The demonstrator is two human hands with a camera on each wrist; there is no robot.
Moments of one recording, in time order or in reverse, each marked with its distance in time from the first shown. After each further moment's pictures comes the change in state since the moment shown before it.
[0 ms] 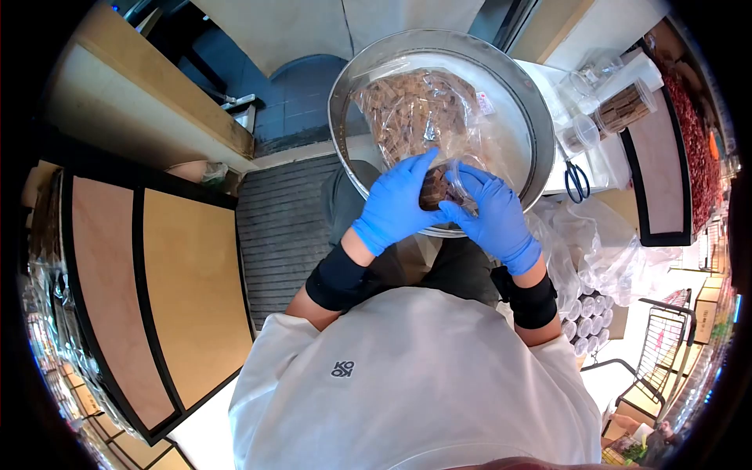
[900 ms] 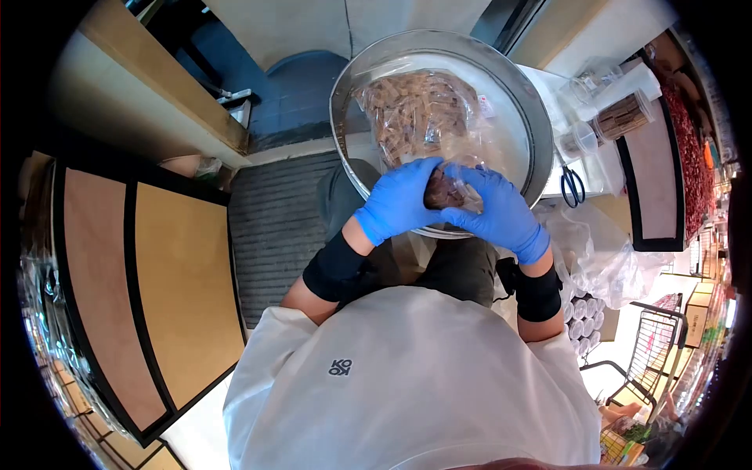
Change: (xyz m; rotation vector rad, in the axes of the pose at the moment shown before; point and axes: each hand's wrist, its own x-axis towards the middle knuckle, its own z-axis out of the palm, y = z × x) left_hand 0.007 -0.011 0.003 0.040 -0.135 -0.023; right_hand 0.017 -0.013 -0.025 0.055 -0.096 -0.003
